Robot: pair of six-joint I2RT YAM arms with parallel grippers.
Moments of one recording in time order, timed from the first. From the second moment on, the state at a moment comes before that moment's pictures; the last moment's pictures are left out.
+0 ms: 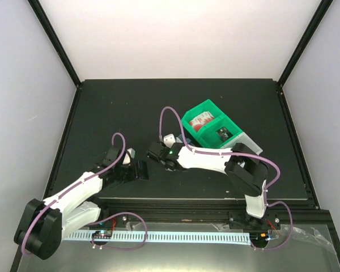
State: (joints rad) left arm -0.40 0.98 0.36 -0.37 0.35 -0.68; right arm 1.11 1.92 1.33 -0.75 0.55 0.67
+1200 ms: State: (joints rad) left arm -0.40 0.94 0.36 -0.39 0.34 -0.67; right arm 0.89 1.92 1.36 -0.63 0.51 0.49
